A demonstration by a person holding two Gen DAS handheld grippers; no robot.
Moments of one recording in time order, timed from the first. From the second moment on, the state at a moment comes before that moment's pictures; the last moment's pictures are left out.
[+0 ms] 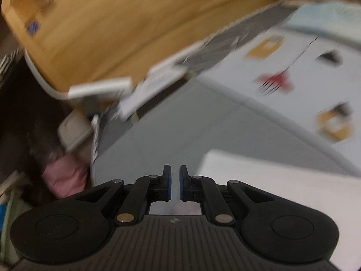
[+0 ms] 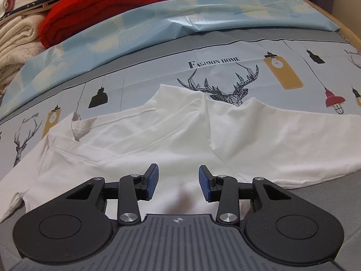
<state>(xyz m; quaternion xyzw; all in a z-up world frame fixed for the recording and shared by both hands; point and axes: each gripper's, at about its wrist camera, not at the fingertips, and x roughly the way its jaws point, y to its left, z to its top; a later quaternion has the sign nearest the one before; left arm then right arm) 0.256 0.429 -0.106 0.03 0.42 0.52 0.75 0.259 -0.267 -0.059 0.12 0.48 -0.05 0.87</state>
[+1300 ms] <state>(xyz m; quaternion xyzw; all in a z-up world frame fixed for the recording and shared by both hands) 0.078 0.140 -0.059 -0.09 0.52 -0.08 0.85 0.004 -0.353 -0.036 0.23 0.46 -0.09 0.85</state>
